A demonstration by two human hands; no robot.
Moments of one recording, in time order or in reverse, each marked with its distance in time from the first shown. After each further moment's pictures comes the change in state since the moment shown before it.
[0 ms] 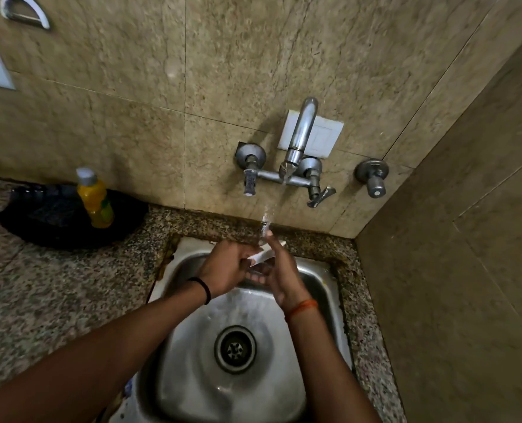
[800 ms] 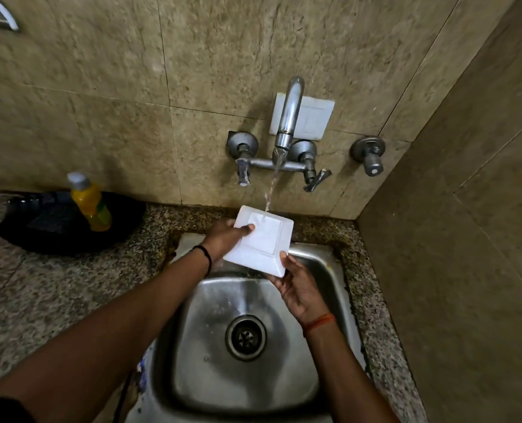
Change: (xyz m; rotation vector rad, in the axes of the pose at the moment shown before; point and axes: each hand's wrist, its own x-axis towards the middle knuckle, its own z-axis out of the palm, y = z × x) left_hand 0.040 -0.014 0.003 -0.719 0.012 -0.658; right_hand -0.005 0.037 -0.042 0.433 -0.093 -0.056
